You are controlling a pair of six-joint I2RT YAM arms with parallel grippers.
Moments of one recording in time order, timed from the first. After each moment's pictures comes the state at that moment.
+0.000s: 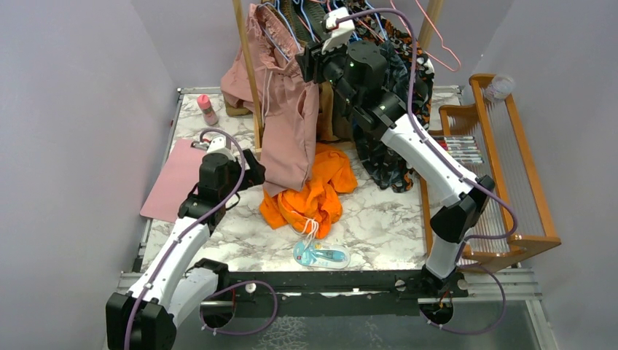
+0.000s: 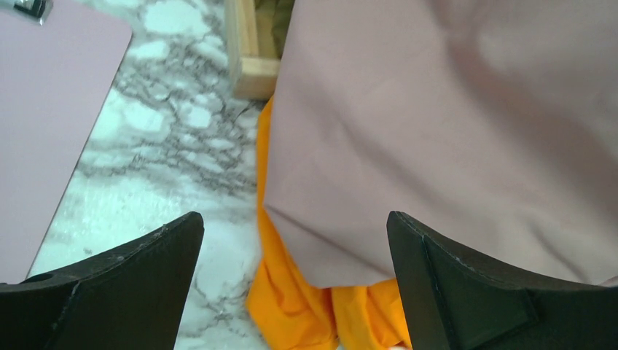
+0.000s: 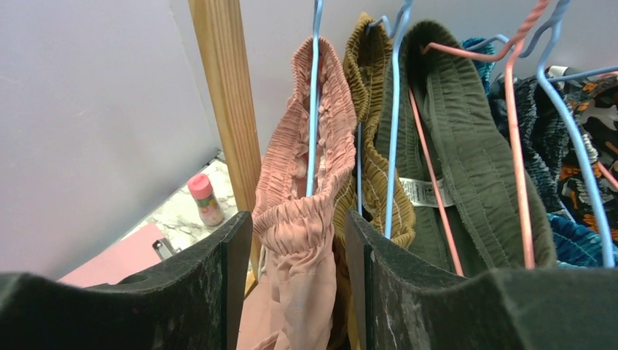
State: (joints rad) left arm -0.25 0.89 0.62 -0.18 -0.03 -0.47; right arm 0.73 1.81 2.03 -0.11 0.15 -0.03
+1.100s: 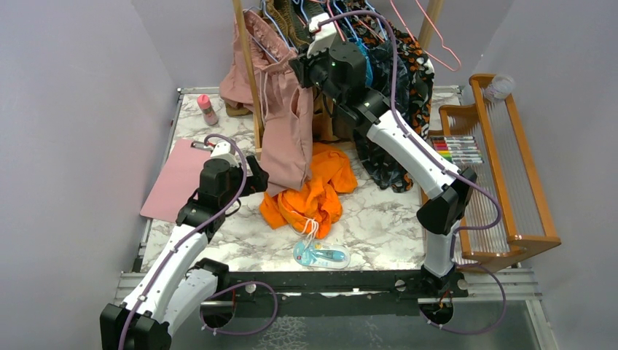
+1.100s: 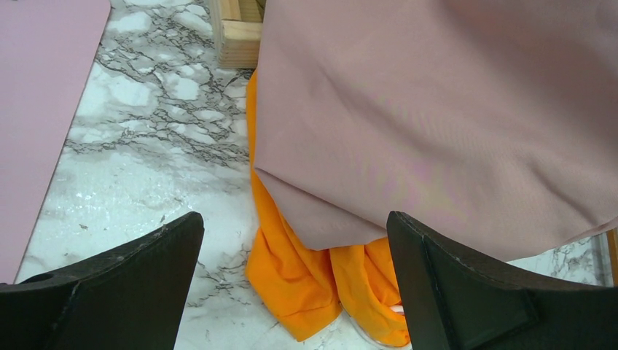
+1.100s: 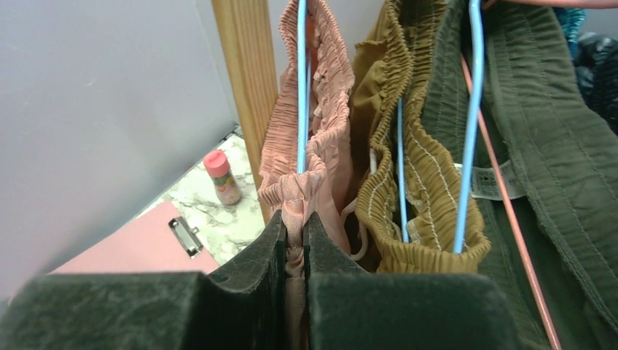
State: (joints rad) left arm -0.31 0.80 0.60 -0.26 -0.03 -0.44; right arm 0.75 1.93 2.13 -0.17 0.10 0.01
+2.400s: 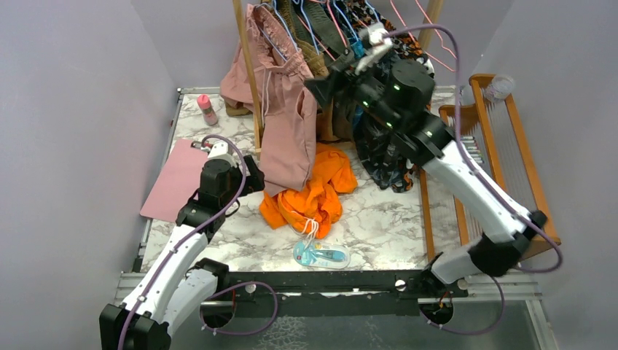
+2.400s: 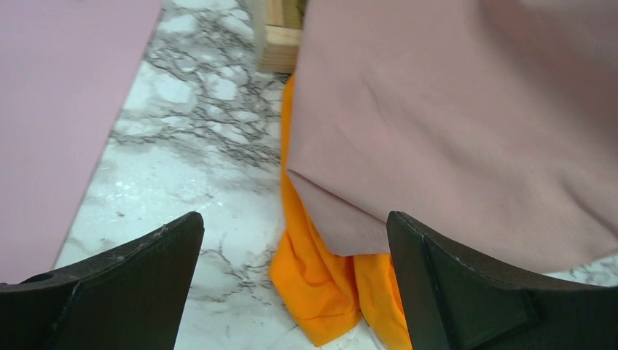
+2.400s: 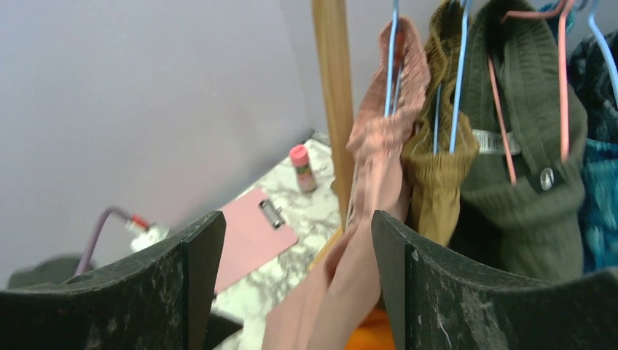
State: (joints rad) left arm -0.31 0.81 0.60 -0.26 -0.09 -0.45; right arm 0.75 1.54 1.82 -0.18 -0.01 0.14
